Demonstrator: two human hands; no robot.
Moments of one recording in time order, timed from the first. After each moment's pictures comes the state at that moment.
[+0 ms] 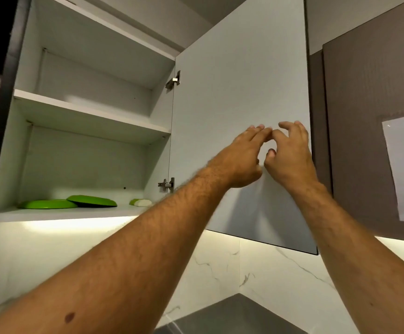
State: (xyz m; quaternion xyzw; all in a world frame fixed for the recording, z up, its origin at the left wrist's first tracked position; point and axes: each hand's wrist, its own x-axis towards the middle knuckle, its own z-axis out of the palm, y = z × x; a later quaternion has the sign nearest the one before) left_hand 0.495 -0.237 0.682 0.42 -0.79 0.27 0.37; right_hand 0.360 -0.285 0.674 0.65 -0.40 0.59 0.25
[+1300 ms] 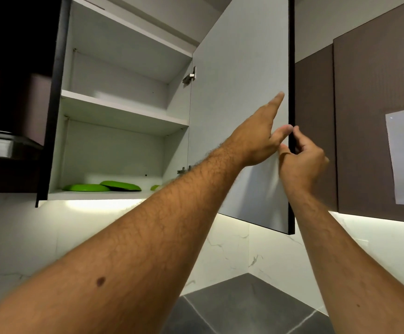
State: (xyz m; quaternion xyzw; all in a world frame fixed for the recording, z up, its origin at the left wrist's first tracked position) left_hand 0.489 -0.150 0.683 0.39 -0.77 0.23 0.44; right_hand 0.390 -0.212 0.623 0.52 -0.28 0.81 0.00
